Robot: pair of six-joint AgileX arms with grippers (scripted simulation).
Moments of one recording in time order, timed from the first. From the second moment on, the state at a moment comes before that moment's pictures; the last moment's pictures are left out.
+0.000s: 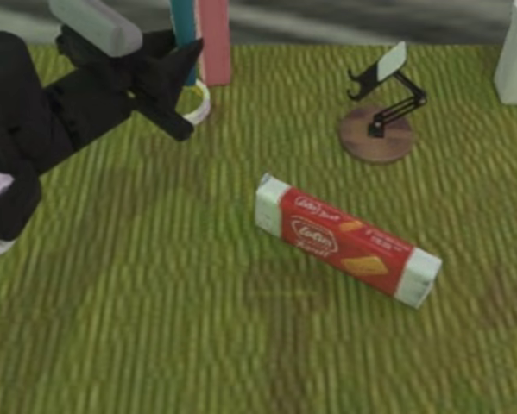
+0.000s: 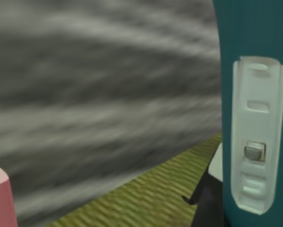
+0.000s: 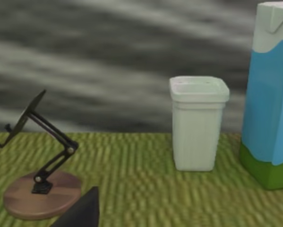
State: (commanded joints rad) left arm -0.27 1.65 0.74 0.90 0.53 0.02; right arm 0.00 0.00 0.00 0.00 0.00 0.00
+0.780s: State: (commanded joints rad) left arm -0.54 1.60 0.72 0.97 0.24 0.00; right arm 0.00 0.00 0.00 0.00 0.00 0.00
